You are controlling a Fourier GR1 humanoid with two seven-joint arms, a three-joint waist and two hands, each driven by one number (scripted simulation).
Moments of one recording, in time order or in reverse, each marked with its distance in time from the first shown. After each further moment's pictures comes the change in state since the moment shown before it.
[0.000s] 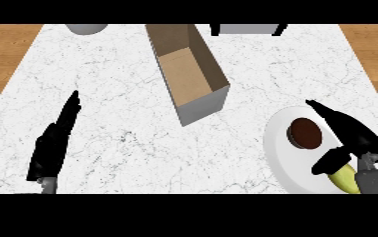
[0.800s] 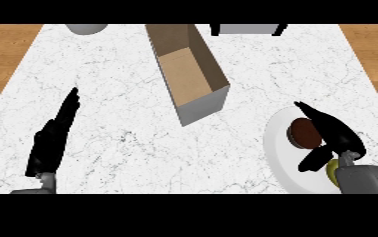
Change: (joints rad) left arm -0.023 -0.068 0.095 0.012 -0.068 -0.095 0.005; right arm -0.026 0.120 -0.038 0.103 0.134 -0.028 -0.065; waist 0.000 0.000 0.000
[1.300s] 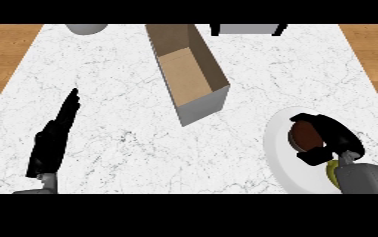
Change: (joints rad) left arm 0.003 -0.038 0.033 -0.003 -0.036 -0.026 -0.003; right arm -0.013 0.006 -0.028 0.083 0.040 0.012 -0.075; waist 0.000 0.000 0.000
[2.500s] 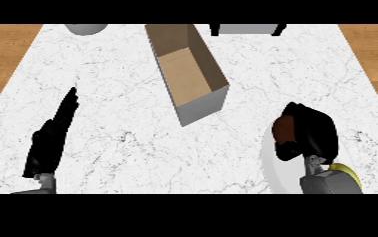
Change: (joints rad) left arm 0.001 -0.019 0.025 -0.033 -0.024 -0.031 0.028; right arm 0.043 0.167 0.157 -0.292 0.424 -0.279 0.355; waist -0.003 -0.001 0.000
